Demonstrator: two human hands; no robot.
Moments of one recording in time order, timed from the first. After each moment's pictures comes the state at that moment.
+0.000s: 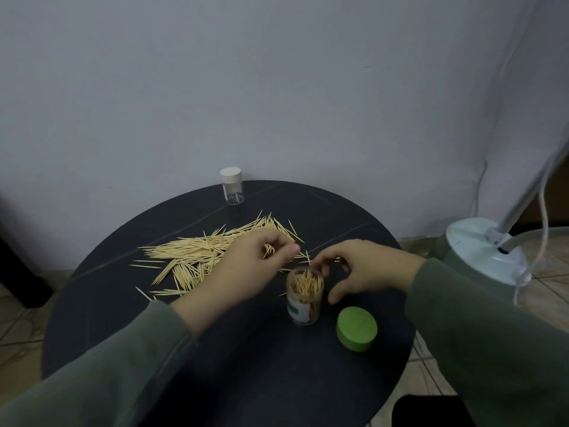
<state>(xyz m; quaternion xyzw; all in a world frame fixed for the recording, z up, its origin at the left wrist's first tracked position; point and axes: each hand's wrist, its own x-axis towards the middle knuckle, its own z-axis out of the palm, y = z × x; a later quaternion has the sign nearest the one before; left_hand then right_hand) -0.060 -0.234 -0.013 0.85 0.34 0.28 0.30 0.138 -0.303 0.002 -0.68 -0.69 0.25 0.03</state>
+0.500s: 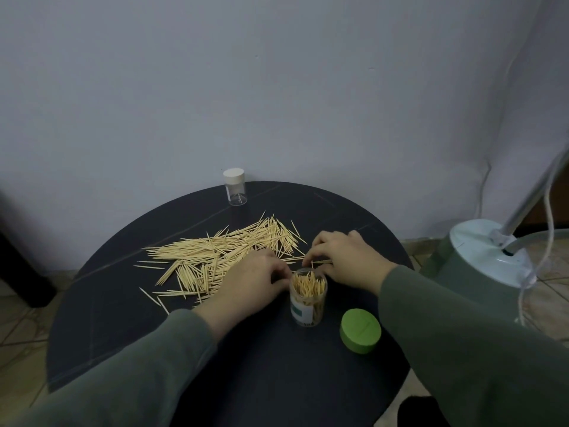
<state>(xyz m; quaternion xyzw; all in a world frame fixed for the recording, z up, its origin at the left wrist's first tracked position) -0.055 -0.216 -0.052 0.91 0.37 0.11 0.12 0.132 -0.273 -0.026 -0.69 -0.72 0.06 0.02</state>
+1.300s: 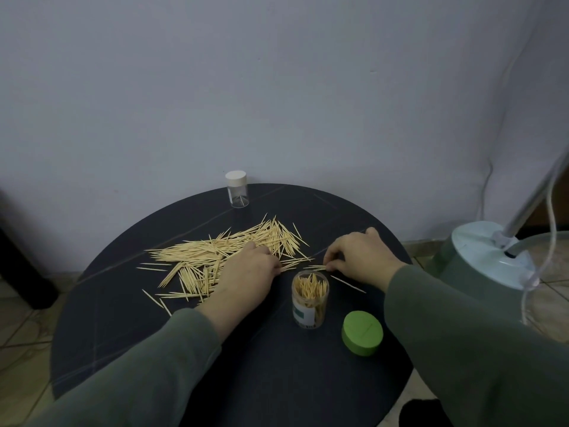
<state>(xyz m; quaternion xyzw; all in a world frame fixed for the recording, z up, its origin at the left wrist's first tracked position) -0.053 -0.202 -0.055 0.91 0.39 0.09 -0.04 0.149 -0.270 -0.031 -0.74 -0.67 0.03 0.03</state>
